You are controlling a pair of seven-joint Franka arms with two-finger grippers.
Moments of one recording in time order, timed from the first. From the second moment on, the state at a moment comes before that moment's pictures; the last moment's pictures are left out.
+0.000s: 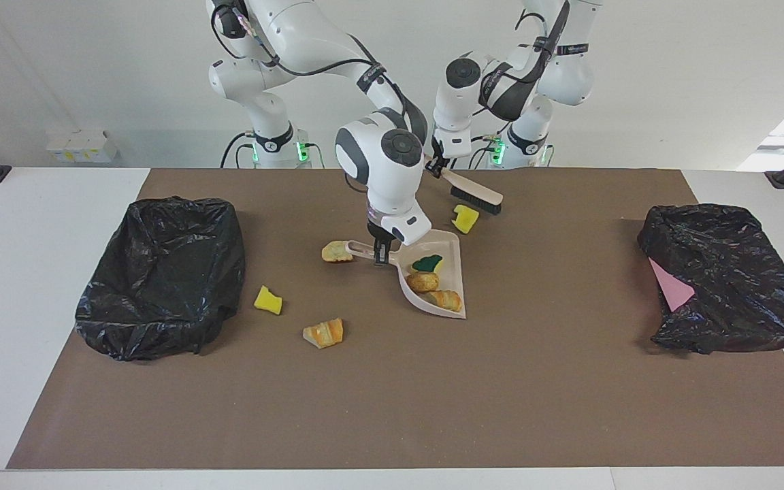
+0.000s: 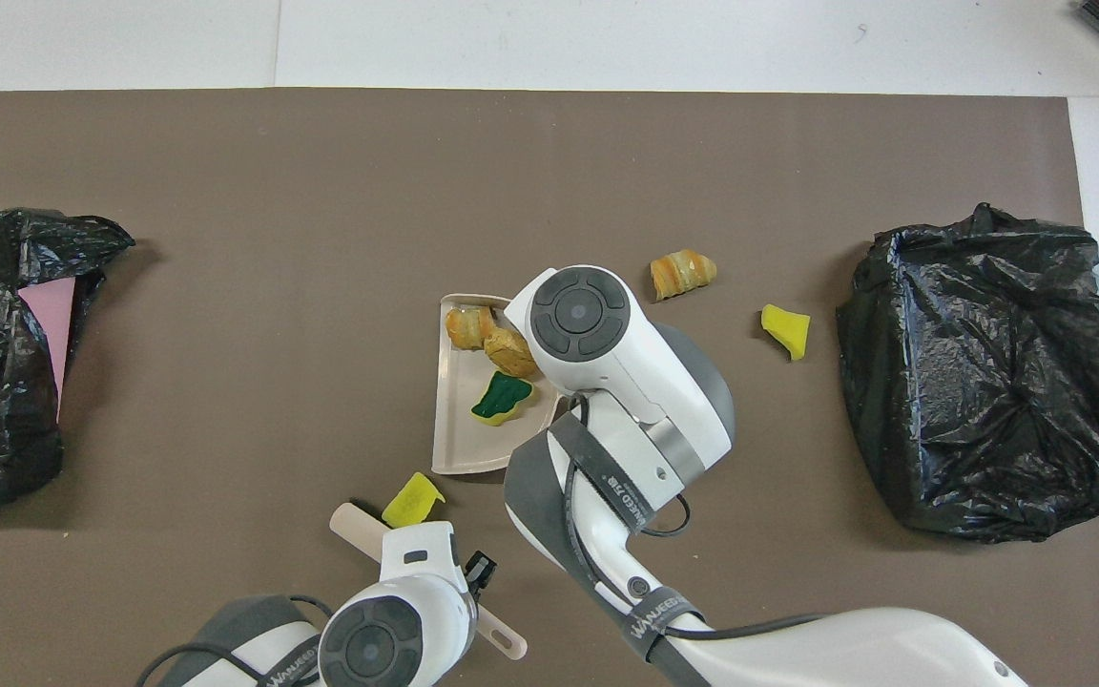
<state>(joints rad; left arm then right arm) -0.74 -0.23 -0.10 -2.60 -0.23 2.34 -1.55 0.52 0.37 0.07 -1.70 -0.12 1.97 -0.88</state>
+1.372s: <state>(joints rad) -0.61 -0.08 -0.11 -2.43 -0.14 2.35 -0.58 0.52 0.37 0.07 -1.70 -0.13 1.97 -0.93</state>
